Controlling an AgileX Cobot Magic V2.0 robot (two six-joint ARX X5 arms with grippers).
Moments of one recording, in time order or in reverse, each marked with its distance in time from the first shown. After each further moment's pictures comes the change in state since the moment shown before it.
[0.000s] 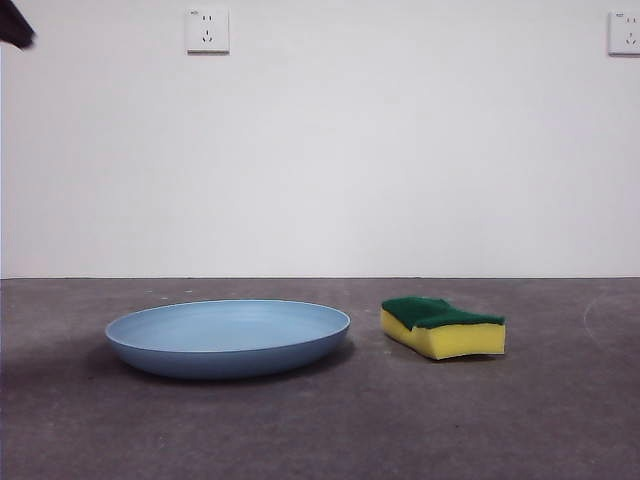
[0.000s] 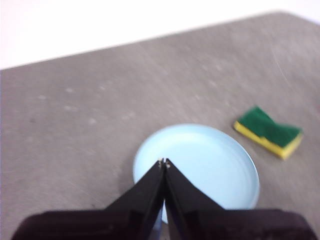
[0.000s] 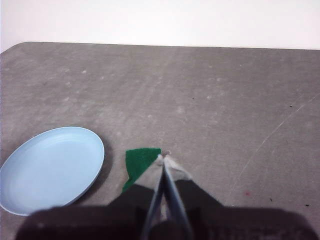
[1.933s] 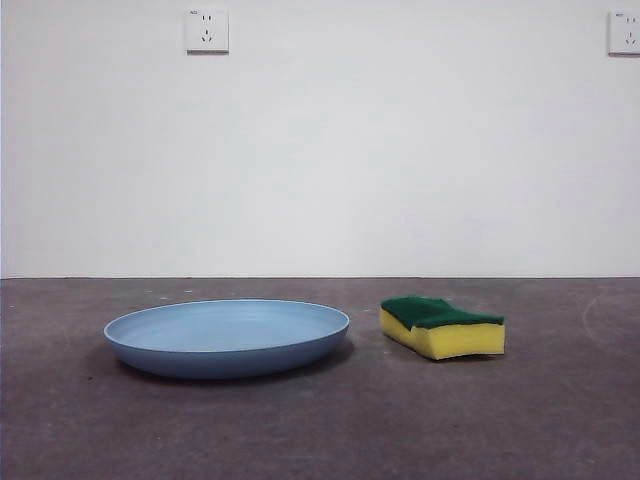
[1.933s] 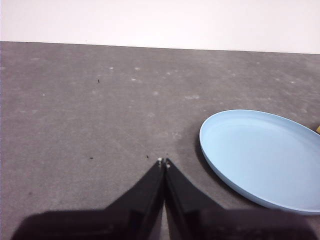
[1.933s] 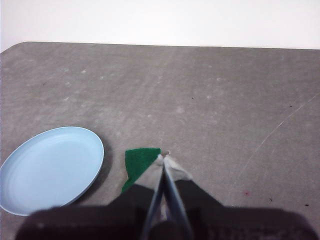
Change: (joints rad) left arm 0.361 -0.526 -0.591 0.205 0.140 -0.060; right arm 0.000 0.000 0.000 0.000 0.000 0.000
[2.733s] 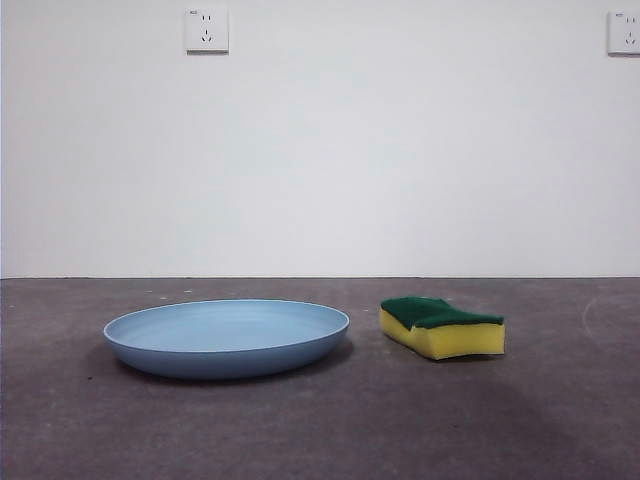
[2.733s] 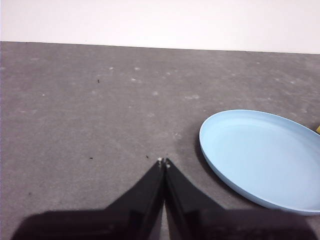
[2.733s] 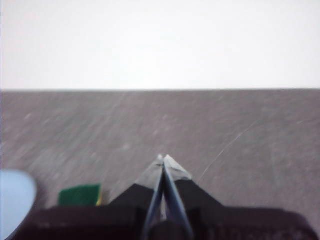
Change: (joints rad) left arm 0.000 0.000 0.000 0.000 0.000 0.000; right arm -0.345 -0.273 -0.335 0.318 -0.135 -0.119
